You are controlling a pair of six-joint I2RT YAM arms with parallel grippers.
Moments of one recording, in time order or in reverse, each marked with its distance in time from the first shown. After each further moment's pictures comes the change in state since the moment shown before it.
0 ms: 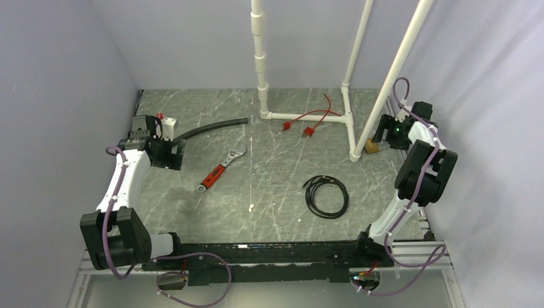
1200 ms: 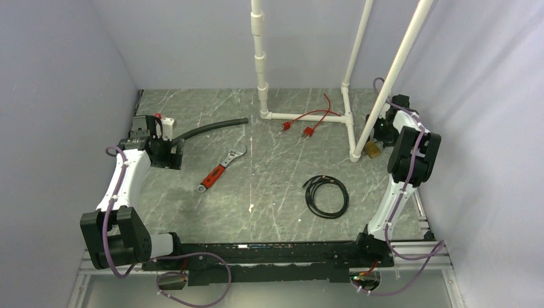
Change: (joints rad) left arm 0.000 0.013 0.000 0.002 -0.032 -0.041; right arm 0.142 0.276 0.257 -0.087 0.251 0.040
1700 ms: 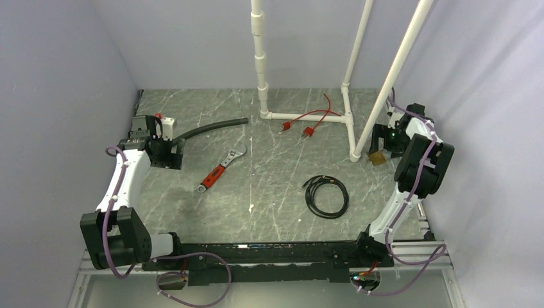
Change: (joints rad) left arm 0.000 -0.004 0.000 0.000 0.018 0.000; right arm -0.105 -0.132 -0.127 -0.119 -0.148 -0.211
